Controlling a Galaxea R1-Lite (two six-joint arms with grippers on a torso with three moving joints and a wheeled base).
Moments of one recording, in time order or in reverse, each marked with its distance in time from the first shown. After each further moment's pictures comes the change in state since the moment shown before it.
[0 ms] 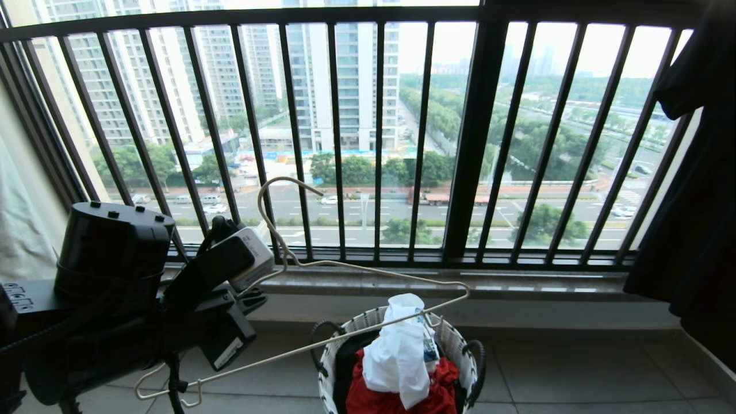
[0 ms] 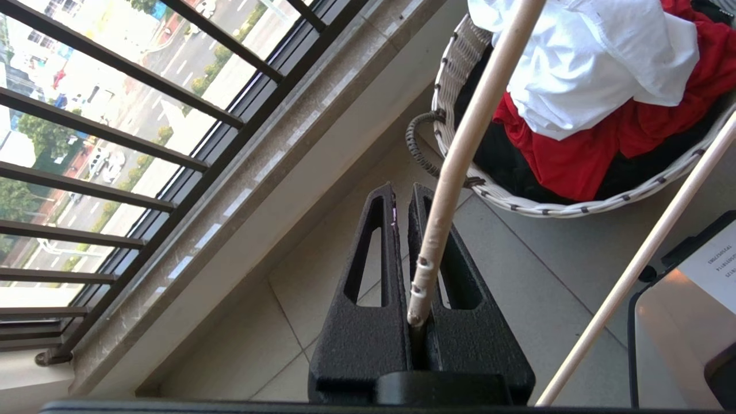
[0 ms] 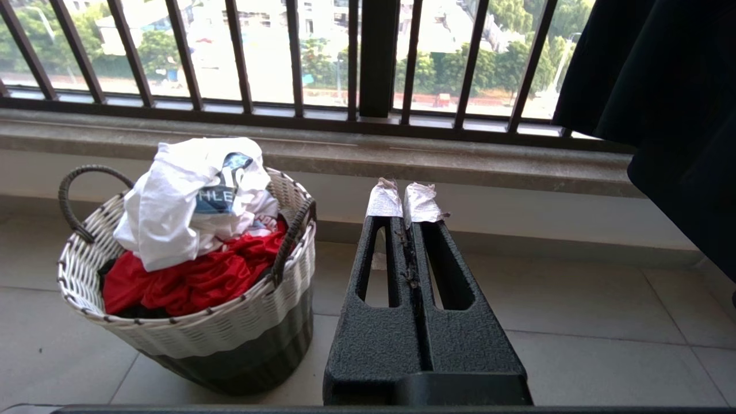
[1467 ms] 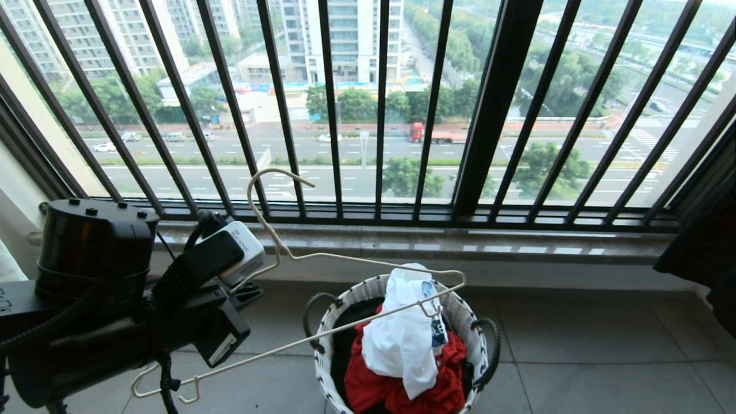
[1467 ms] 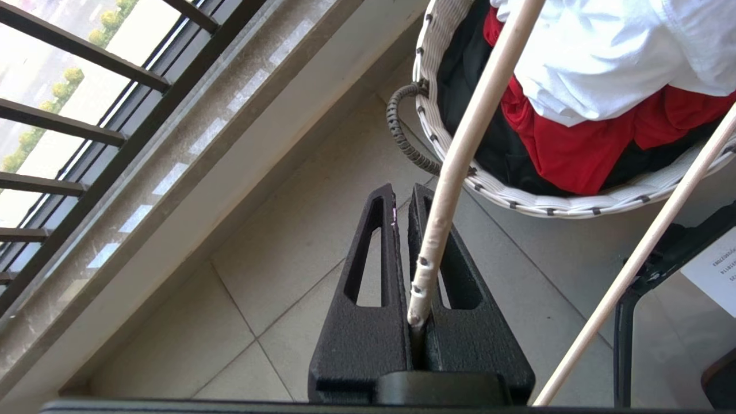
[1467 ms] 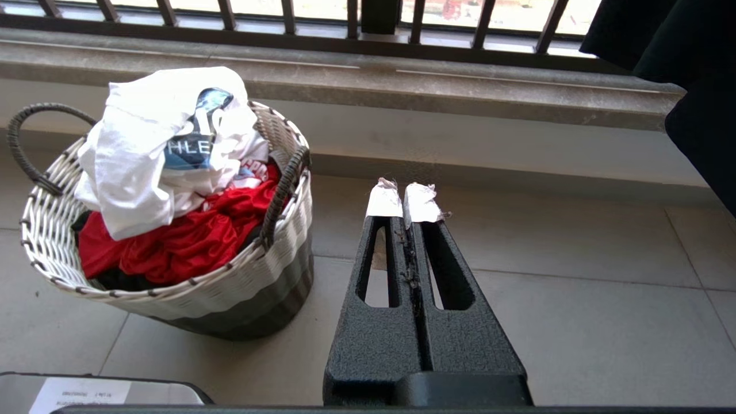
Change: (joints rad) left arm 0.000 -0.030 0.011 -0.019 0.001 -0.007; right arm 0.000 0.000 0.000 0.000 0.000 0.000
